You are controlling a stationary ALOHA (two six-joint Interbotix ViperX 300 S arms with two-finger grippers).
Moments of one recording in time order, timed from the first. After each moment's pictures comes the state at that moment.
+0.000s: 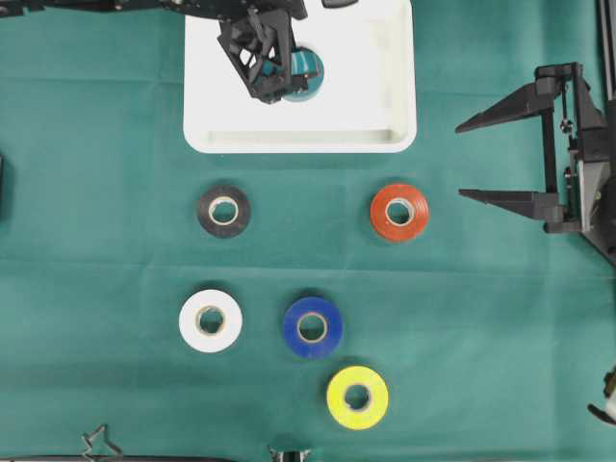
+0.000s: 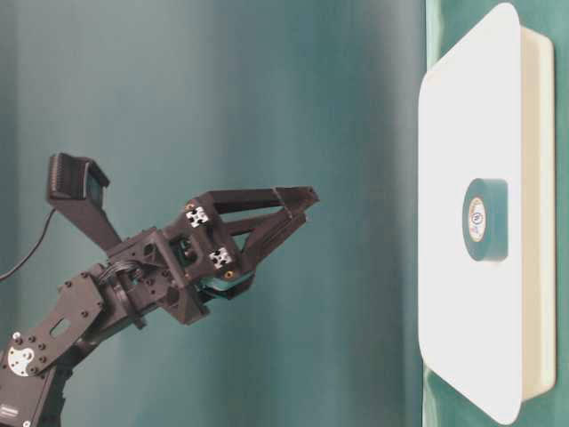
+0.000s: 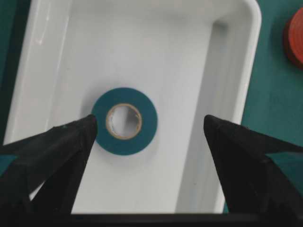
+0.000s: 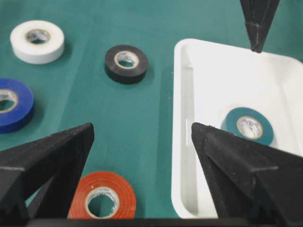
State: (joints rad) left arm 0.28 0.08 0.11 0.00 0.73 0.07; right arm 0.00 -0.84 1.10 -0.06 0.07 0.03
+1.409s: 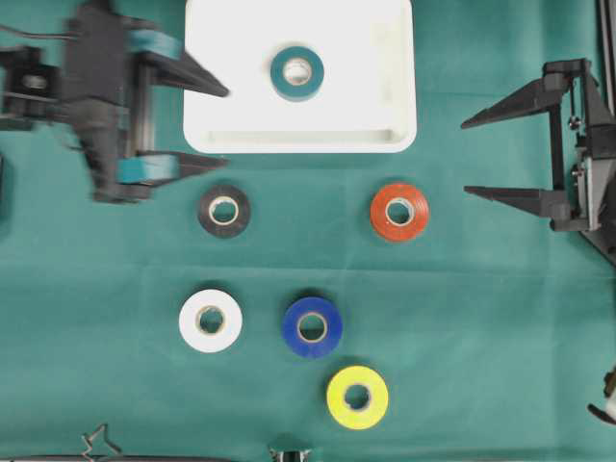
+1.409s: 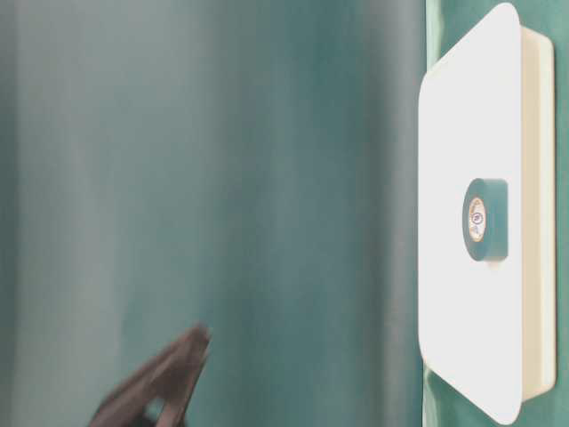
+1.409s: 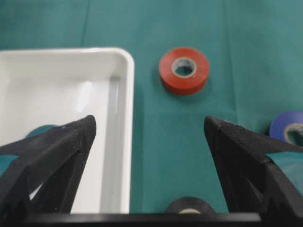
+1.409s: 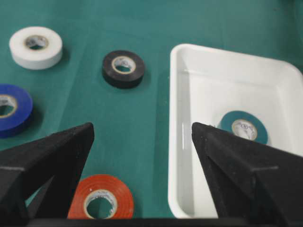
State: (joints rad) left arm 0.05 -0.52 0.75 0.00 0.18 0.07; right arm 0.00 -0.87 1.10 -0.06 0.10 0.03
